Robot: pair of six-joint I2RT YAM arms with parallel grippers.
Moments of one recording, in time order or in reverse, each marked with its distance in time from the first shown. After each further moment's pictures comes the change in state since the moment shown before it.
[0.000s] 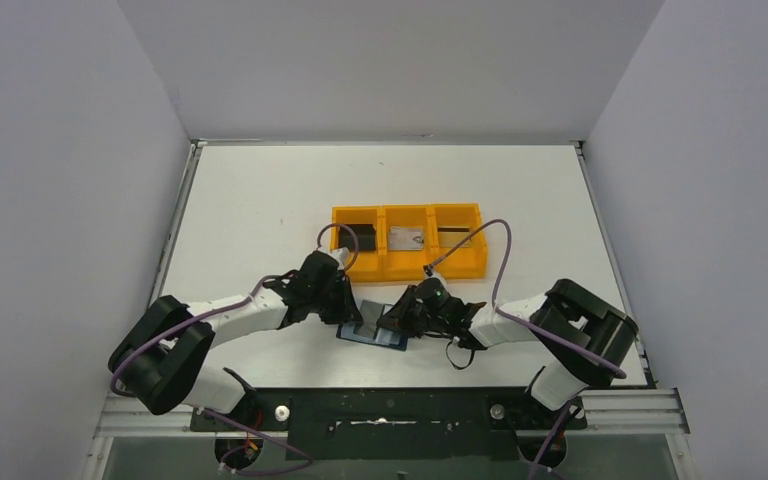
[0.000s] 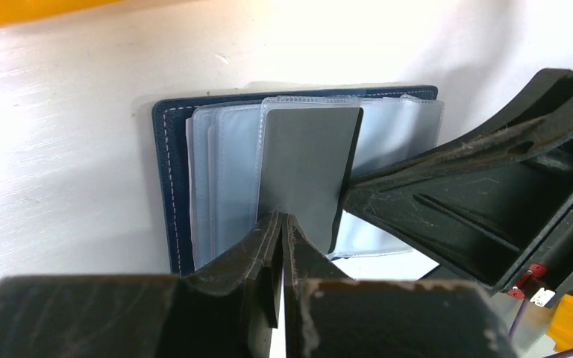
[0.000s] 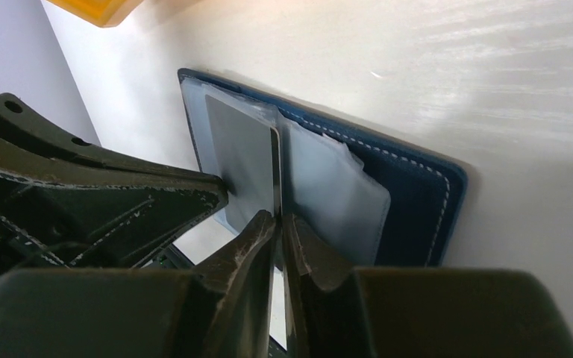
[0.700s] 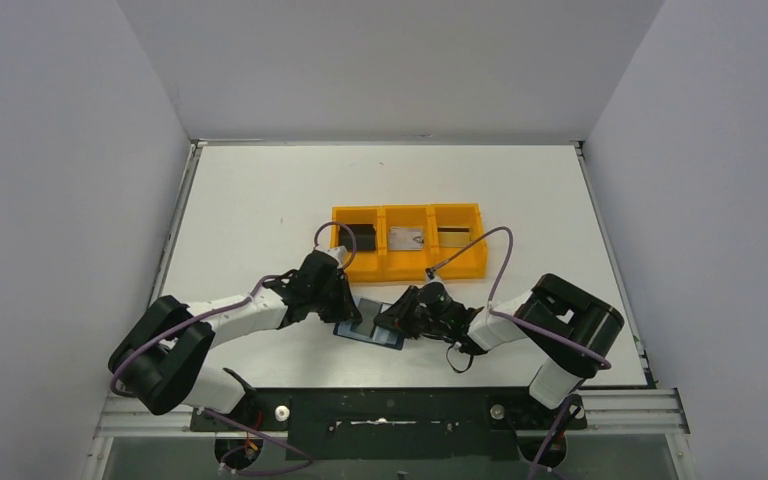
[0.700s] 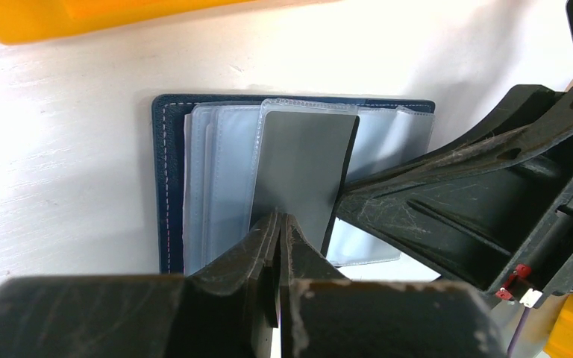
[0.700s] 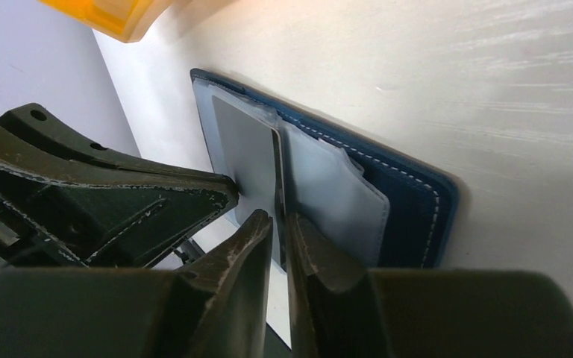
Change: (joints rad) left arm 0.000 0.000 0.001 0.005 -0.038 -0.024; right arm 0.000 0.070 -0.057 0.212 -0.009 0.082
